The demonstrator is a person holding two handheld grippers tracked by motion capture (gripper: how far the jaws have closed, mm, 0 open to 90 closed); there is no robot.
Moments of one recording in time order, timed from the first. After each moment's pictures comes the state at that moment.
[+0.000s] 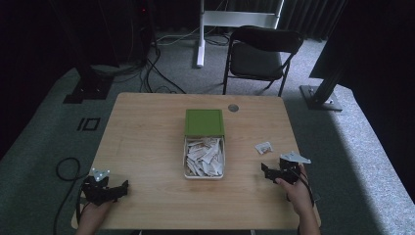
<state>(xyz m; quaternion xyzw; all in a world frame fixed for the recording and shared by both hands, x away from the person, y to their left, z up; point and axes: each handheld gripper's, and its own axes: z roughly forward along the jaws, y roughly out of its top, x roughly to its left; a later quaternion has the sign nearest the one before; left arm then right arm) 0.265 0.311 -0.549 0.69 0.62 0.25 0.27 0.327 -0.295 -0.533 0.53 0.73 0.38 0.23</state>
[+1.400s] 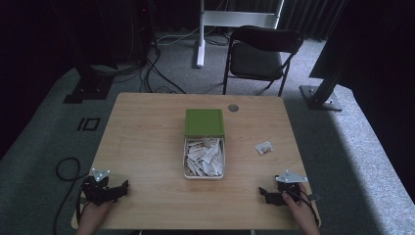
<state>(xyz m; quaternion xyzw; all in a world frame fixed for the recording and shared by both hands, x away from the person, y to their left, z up) 0.265 0.311 -0.549 0.69 0.62 0.25 0.27 0.275 -0.291 -0.554 0.44 0.81 0.35 0.19</state>
